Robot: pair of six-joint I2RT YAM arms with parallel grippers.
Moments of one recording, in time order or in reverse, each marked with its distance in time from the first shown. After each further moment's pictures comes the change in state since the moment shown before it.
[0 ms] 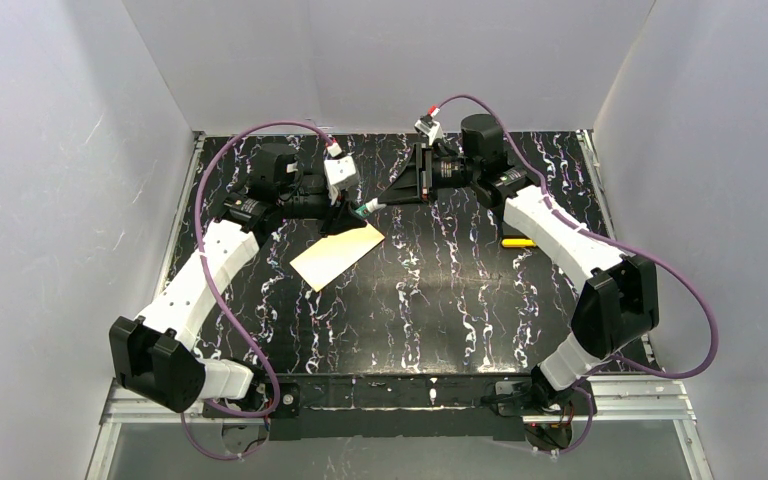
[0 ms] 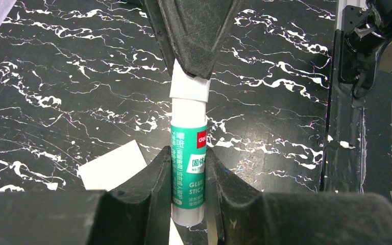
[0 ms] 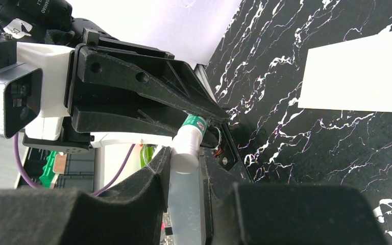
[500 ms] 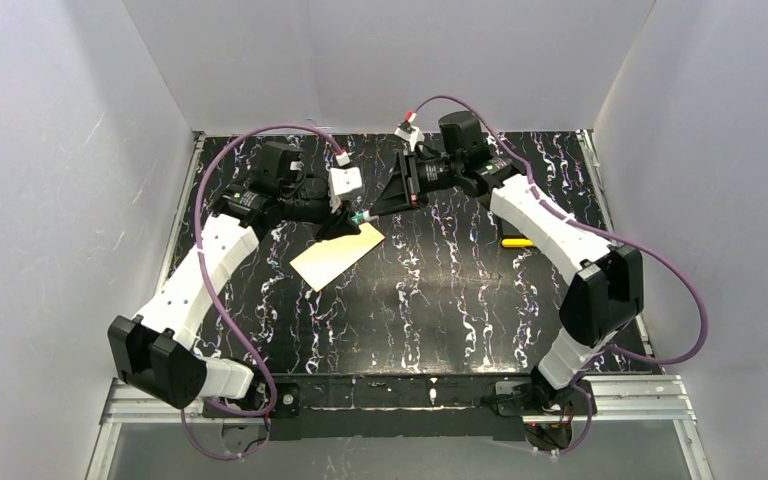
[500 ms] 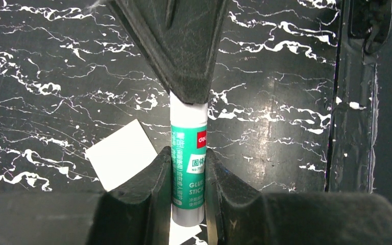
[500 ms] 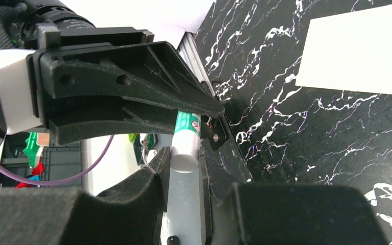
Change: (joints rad) left arm -0.014 0.018 0.092 -0.220 -0.044 0.196; right arm 0.055 0.077 0.150 -0.260 -0.012 -0.186
